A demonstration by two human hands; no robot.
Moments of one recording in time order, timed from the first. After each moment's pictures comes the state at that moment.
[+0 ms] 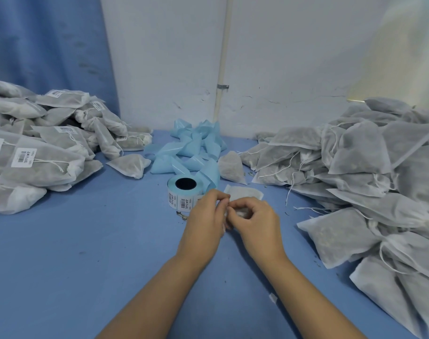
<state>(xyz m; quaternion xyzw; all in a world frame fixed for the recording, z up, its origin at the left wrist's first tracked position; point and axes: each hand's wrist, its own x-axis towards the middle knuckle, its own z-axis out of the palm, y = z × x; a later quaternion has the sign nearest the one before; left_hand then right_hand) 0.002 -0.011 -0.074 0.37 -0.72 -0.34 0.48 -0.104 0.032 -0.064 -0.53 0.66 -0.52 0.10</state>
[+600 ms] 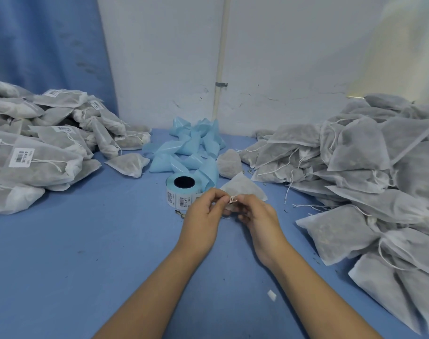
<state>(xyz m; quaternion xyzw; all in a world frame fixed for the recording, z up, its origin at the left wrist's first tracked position) 0.000 -0.015 -0.071 0.33 -0.68 -0.44 0.48 -0.105 0.030 -0.053 -0.35 0.51 -0.66 0.43</state>
